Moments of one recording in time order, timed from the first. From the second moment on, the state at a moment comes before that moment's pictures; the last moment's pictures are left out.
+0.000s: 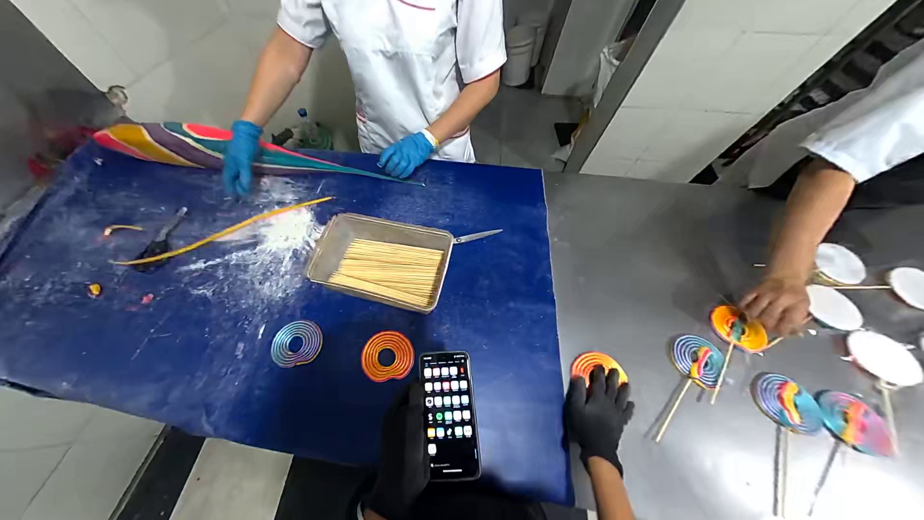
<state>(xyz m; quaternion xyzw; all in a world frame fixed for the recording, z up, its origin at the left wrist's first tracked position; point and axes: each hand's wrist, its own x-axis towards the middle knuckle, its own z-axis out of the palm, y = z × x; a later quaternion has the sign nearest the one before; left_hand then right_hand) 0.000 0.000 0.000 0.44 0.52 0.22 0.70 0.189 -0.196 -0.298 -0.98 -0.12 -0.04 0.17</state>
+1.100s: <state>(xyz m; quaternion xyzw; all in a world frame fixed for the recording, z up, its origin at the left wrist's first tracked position) -0.125 0.132 -0.251 0.88 0.29 0.09 0.37 0.008 -0.077 -0.288 -0.79 0.04 0.25 0.55</state>
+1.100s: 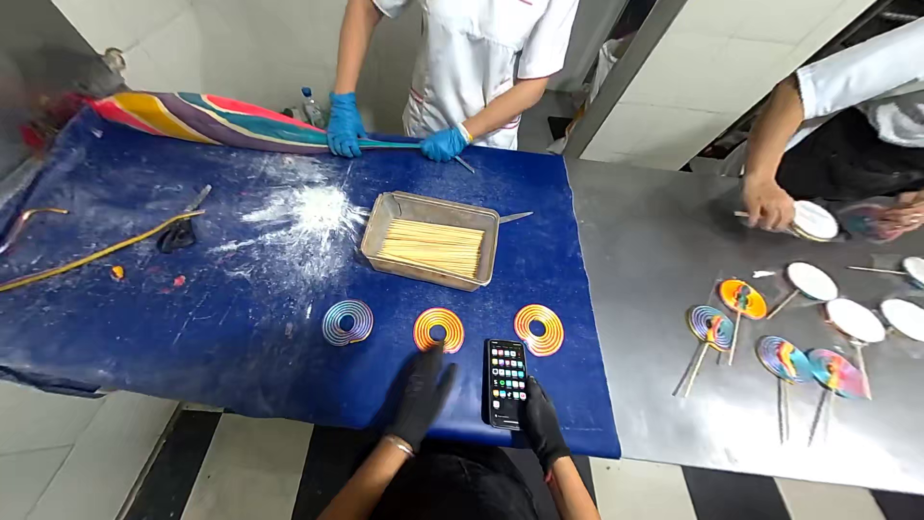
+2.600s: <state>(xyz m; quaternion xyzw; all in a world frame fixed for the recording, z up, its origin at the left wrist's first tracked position) -0.199 0.256 -0.291 0.96 0.23 0.07 0.12 0.120 0.235 -0.140 -0.83 -0.54 -0.05 0.15</state>
